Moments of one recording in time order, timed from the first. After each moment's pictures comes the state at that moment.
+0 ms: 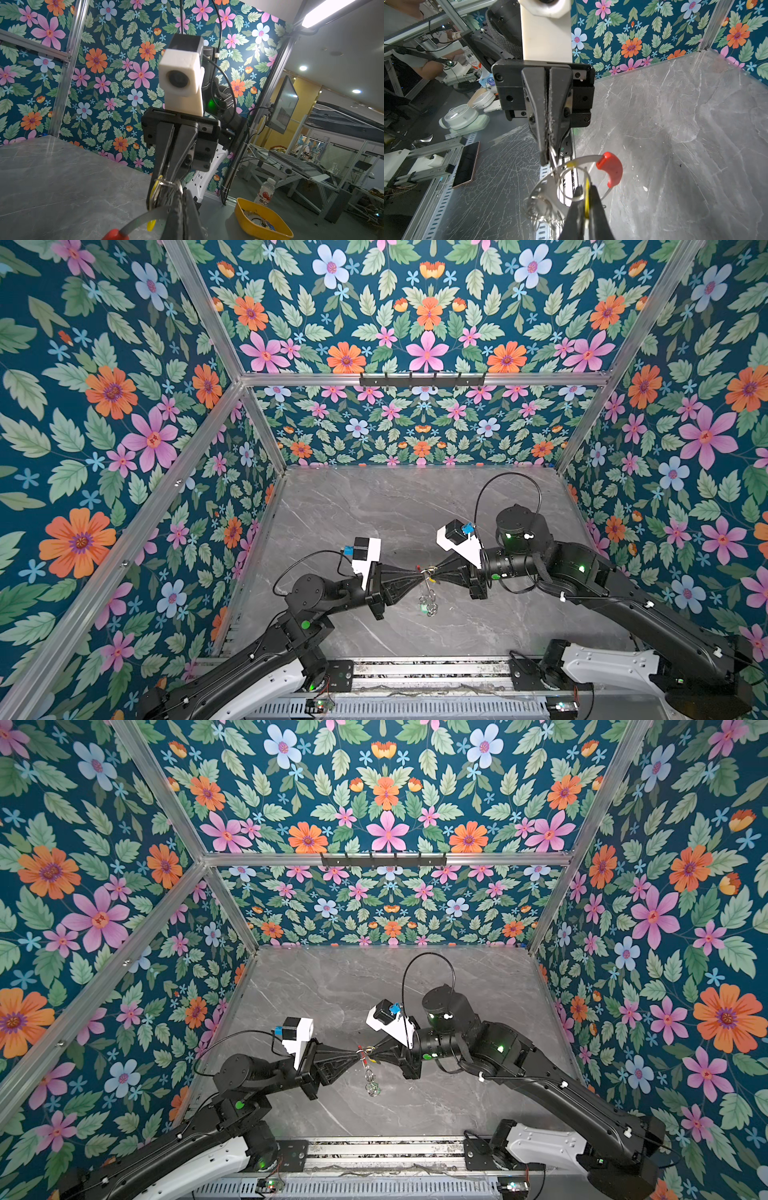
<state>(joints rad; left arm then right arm) -0.94 0.65 0.50 0.53 0.54 -0.58 0.92 1.10 1.29 -0.67 -0.54 -0.05</state>
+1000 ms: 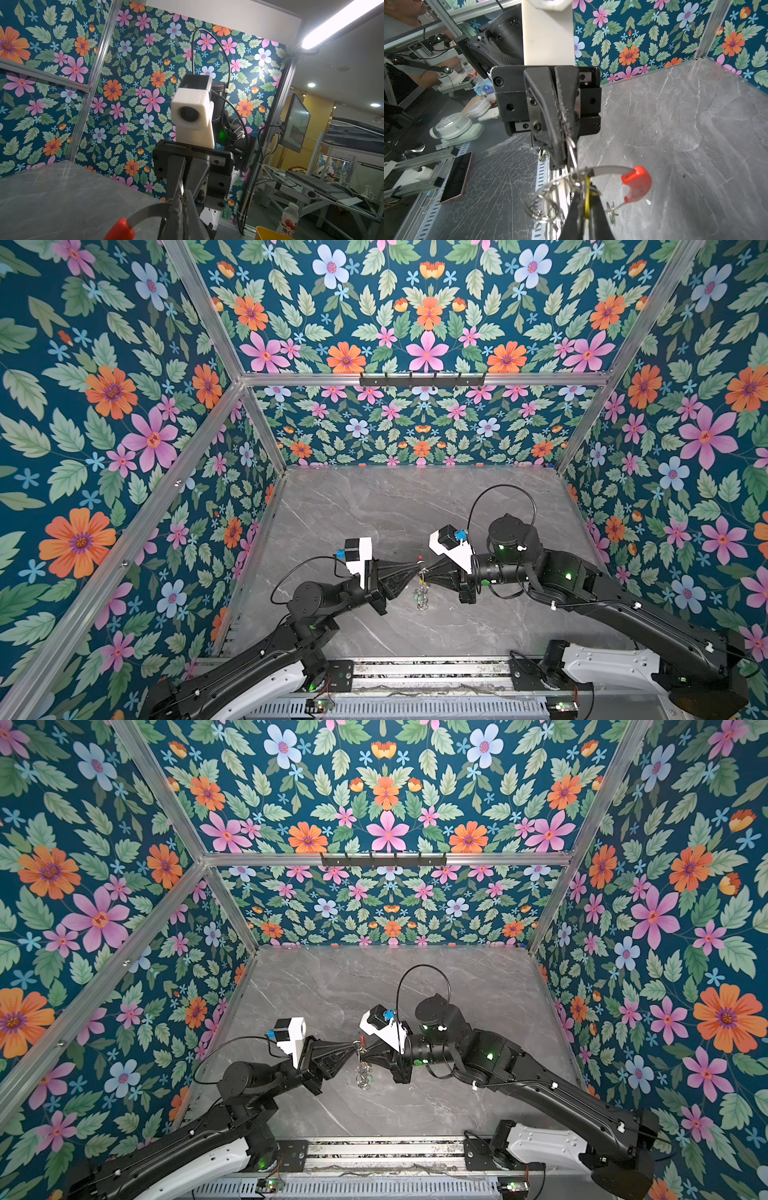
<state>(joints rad) -0.94 0.69 0.42 0.78 0.40 -0.56 0.99 1.09 1.18 -0.50 -0.47 0.01</state>
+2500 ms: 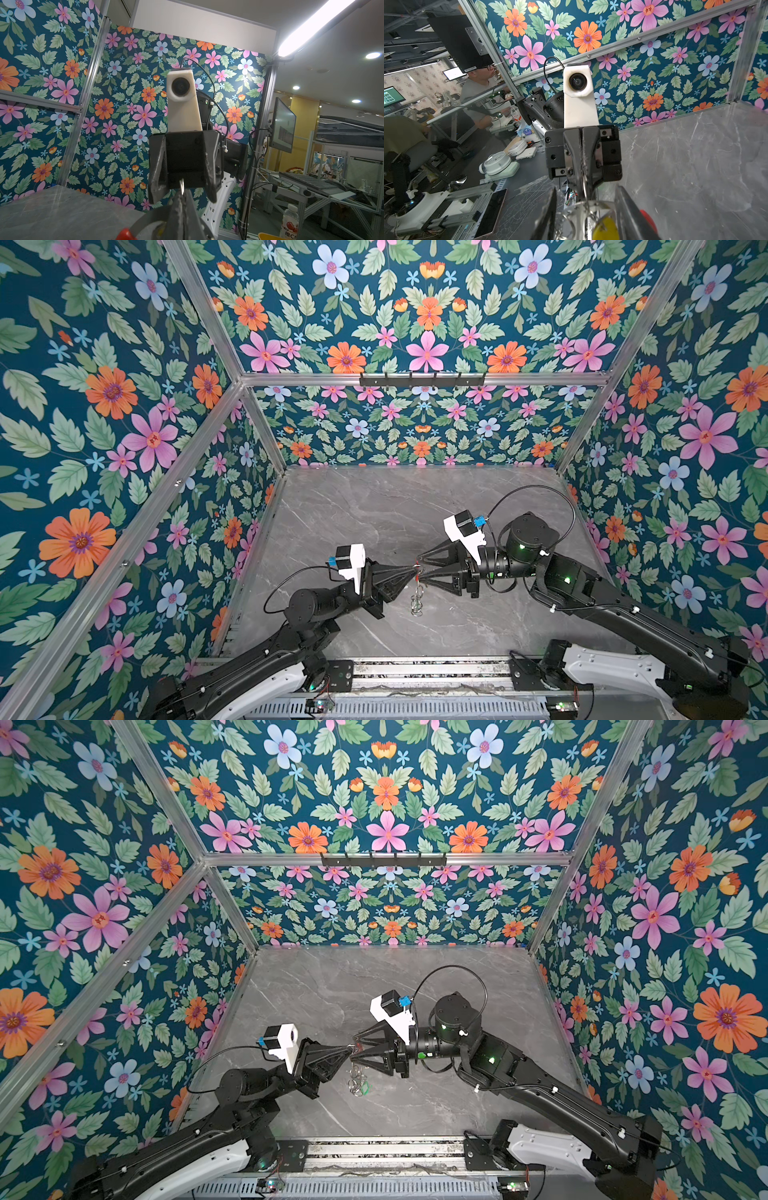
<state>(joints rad) -0.94 0.69 0.37 0.94 0.42 -0.55 0.94 1.04 1.08 -0.11 -0.66 0.24</state>
